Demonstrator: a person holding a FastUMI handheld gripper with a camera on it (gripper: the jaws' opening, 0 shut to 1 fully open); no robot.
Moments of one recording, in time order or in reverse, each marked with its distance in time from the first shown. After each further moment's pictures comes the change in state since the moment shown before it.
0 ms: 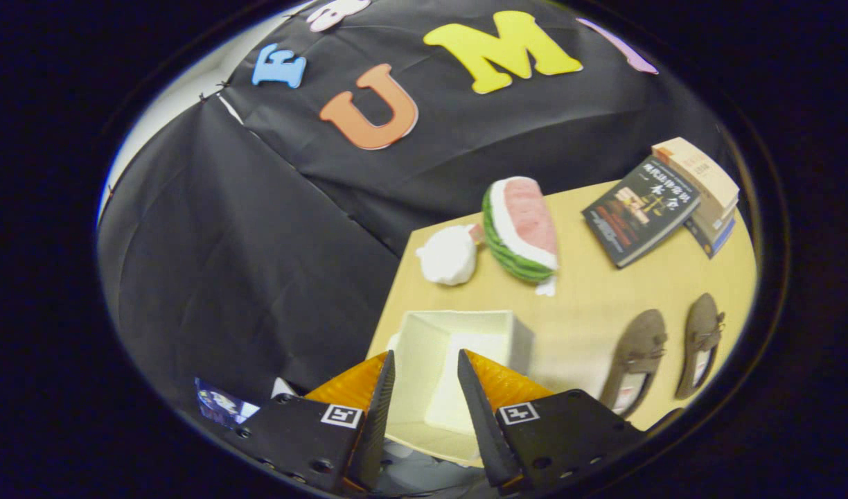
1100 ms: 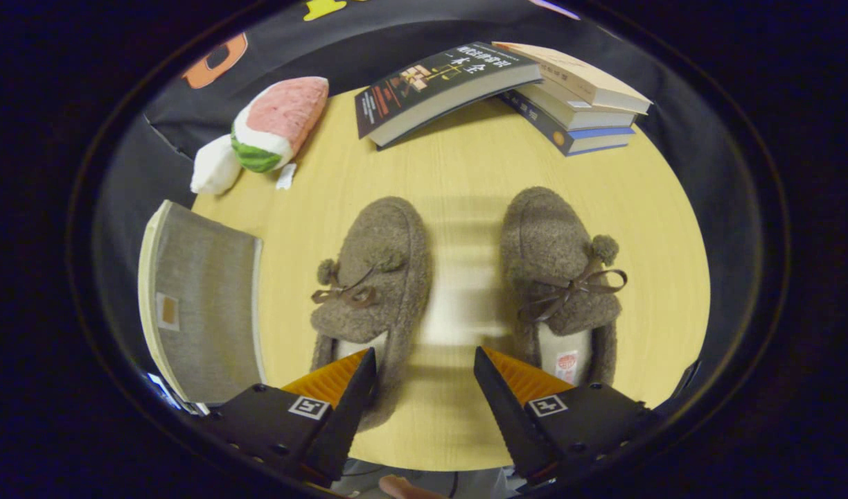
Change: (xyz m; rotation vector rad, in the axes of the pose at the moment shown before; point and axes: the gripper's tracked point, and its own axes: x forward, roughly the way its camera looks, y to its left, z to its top) arm 0.011 -0.313 -0.126 0.082 0.334 -0.537
